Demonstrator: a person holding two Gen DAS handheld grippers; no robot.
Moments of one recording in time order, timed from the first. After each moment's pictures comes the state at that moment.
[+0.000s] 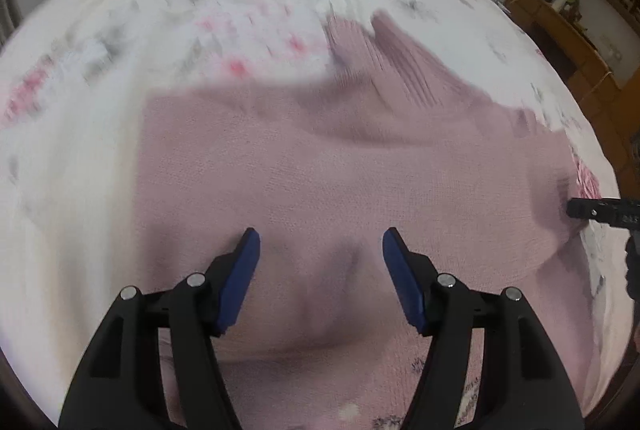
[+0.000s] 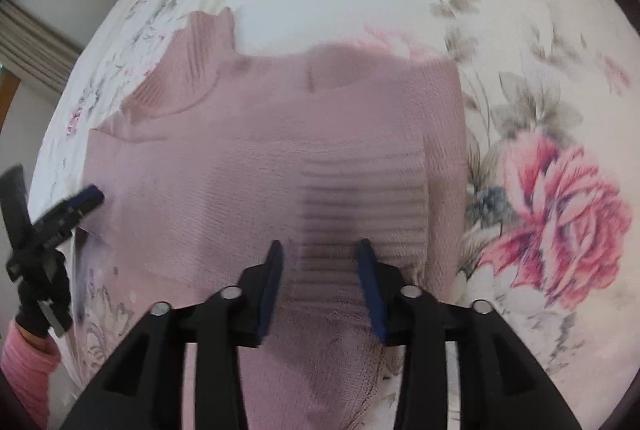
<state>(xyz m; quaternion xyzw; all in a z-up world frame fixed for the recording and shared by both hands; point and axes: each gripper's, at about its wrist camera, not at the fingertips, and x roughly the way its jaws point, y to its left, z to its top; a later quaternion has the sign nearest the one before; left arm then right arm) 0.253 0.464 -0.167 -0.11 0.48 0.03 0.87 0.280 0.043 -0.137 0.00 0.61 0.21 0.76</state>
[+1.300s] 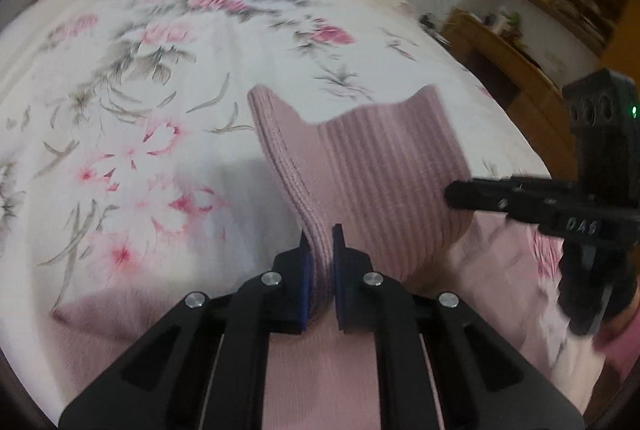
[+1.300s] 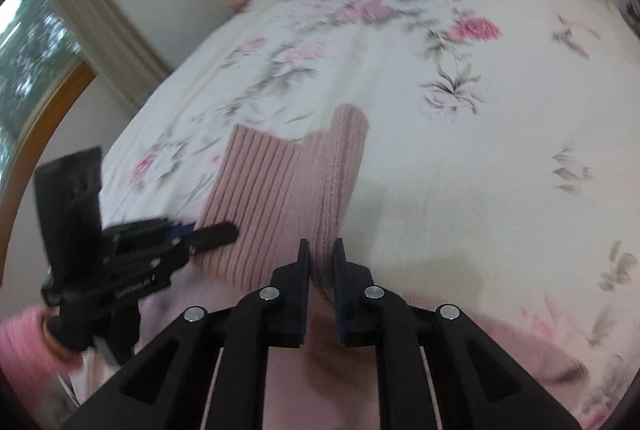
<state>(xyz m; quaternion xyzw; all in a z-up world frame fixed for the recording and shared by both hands) 0.361 0.447 -0.143 -0.12 0.40 -0.10 0.90 0.357 0.169 -0.096 0.00 0.48 0.38 0.79</state>
